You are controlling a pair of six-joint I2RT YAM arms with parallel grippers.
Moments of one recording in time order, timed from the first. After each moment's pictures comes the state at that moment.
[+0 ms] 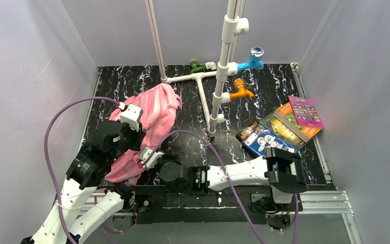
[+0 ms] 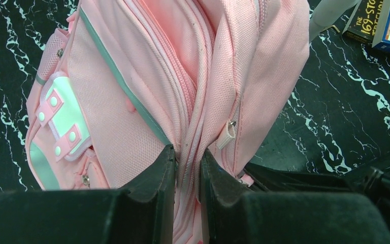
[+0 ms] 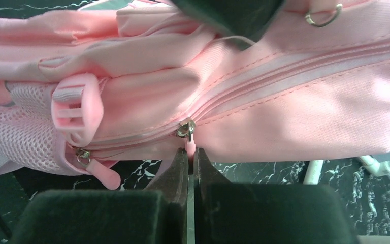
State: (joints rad) left arm -0.53 0.63 1.00 -0.85 -0.12 -0.02; right arm 1.57 1.75 1.15 0.40 0.80 -0.31
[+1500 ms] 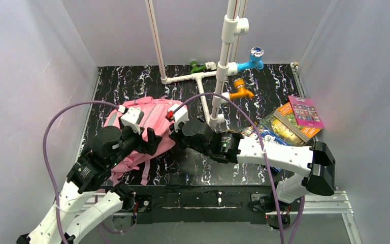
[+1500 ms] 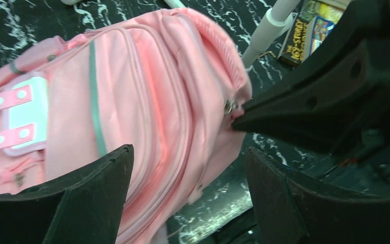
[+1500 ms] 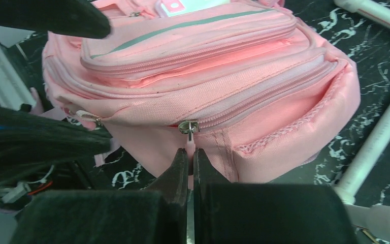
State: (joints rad) left arm -0.64 0.56 0.93 -0.74 -0.08 -0.12; right arm 1.28 1.46 1.24 -0.17 0.34 0.18
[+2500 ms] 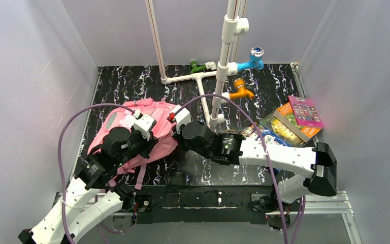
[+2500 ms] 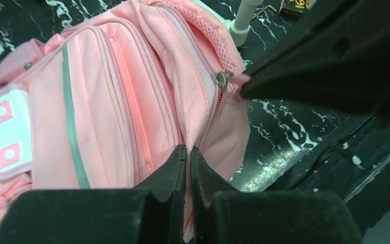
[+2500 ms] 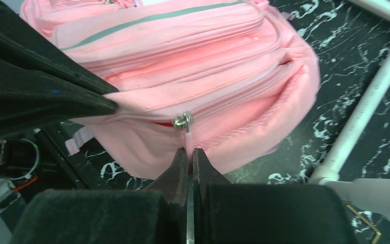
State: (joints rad) left arm -0.65 0.60 0.86 -0.73 0.00 -0.03; right arm 1.30 1.45 1.24 -0.24 0.40 0.22
